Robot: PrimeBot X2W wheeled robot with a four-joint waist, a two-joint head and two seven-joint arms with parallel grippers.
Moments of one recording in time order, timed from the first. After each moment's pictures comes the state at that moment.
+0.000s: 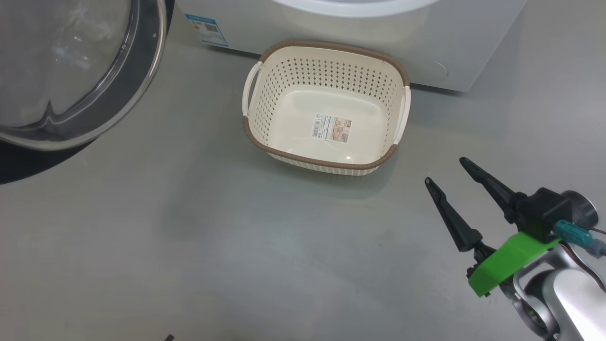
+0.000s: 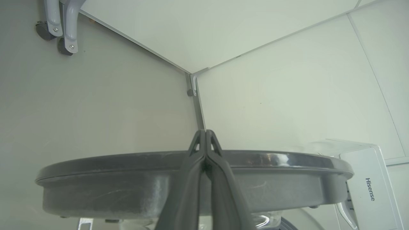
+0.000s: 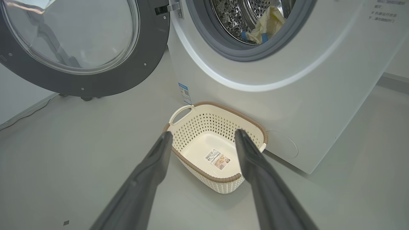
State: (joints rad) left arm -0.83 0.56 0.56 0.74 -1.34 -0.03 0.45; right arm -0.14 -0.37 0.33 -0.09 0.30 0.13 -0.05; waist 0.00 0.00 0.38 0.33
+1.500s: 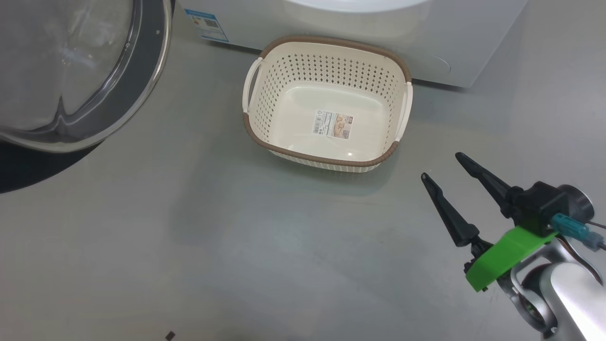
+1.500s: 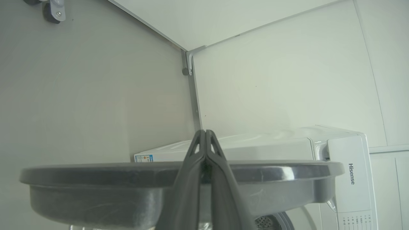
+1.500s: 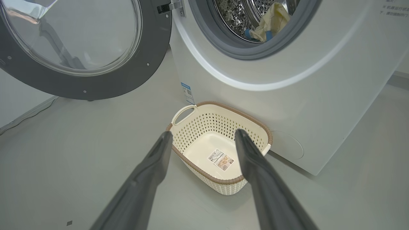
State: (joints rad) left arm -0.78 0.57 0.61 0.66 -1.42 0.02 0.59; right arm -0.17 -0.37 0.36 -0.07 0.32 0.13 -0.05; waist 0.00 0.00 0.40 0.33
